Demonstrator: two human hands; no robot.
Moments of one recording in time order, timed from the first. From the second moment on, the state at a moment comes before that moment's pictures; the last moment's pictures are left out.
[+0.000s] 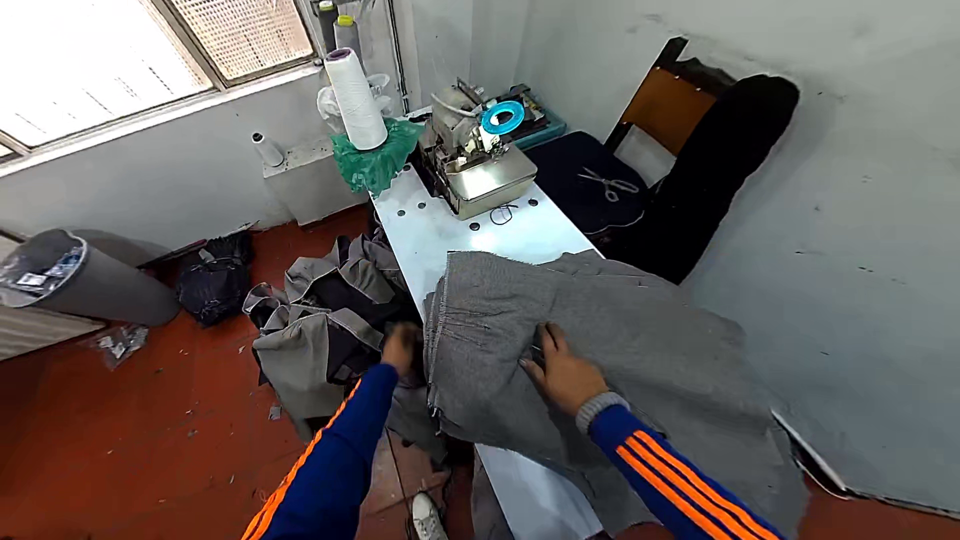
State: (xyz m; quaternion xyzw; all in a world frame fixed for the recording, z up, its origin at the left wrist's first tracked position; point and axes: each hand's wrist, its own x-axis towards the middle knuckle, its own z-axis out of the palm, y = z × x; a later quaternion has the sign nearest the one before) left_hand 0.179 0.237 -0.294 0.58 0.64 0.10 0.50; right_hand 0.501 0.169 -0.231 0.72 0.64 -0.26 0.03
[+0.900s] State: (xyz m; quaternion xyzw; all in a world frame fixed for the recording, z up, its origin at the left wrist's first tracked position) left_hand 0.064 0.063 -0.091 0.75 0.50 0.05 0.42; right_hand 0.334 0.121 -0.151 0.47 0.73 -0.49 -0.09
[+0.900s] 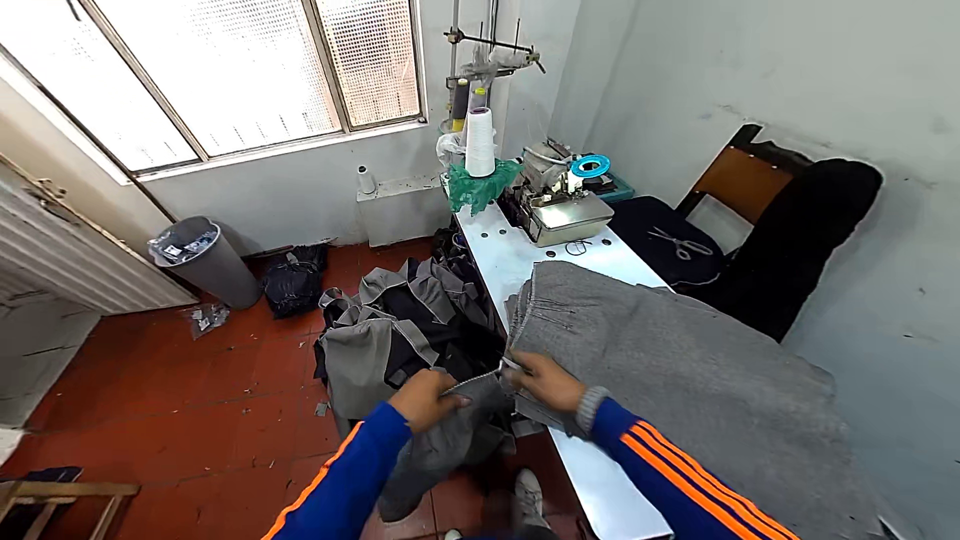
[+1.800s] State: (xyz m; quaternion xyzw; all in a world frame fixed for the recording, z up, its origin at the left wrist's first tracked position) left_hand 0.272 0.268 -0.123 0.63 0.57 0.33 0.42; right_hand 0.681 0.158 -0.031 0.82 0.54 0.01 -0.19
